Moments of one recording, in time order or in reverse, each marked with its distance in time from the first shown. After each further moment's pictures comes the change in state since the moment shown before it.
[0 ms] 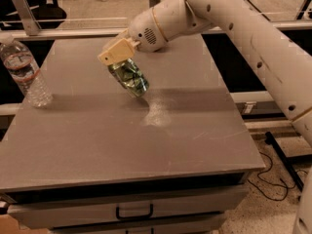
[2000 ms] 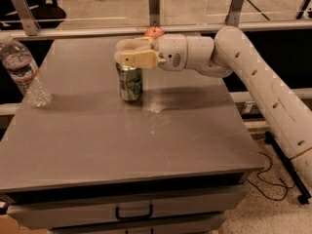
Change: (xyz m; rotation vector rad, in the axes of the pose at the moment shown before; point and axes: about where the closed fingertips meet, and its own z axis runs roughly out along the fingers) arm 0.015 -0.003 -0.042 -0.097 -0.554 -0.053
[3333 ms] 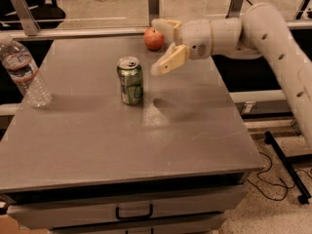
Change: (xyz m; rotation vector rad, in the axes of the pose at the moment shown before) arm -0.010 -0.017 -0.057 0.075 0.186 -0.179
